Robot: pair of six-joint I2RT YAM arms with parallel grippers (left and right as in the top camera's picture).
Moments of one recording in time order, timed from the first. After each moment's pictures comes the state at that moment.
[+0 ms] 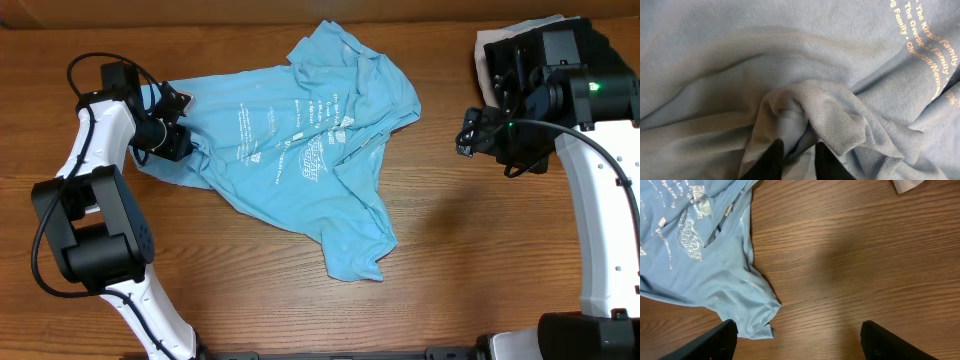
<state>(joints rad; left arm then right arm) 0.24 2.10 1.59 -0.88 0.26 0.58 0.05 1.61 1.79 -1.54 -0.09 0.28</state>
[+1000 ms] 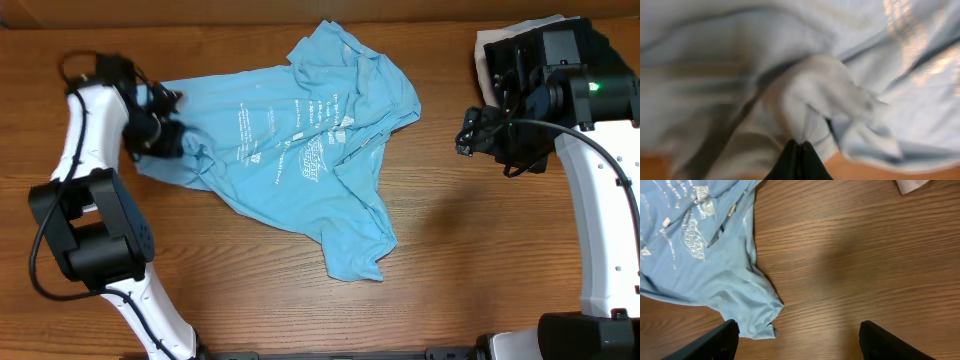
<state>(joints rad) 0.24 2.11 1.80 -1.21 0.22 0.42 0.05 1.61 1.79 -1.53 -0.11 0.28</state>
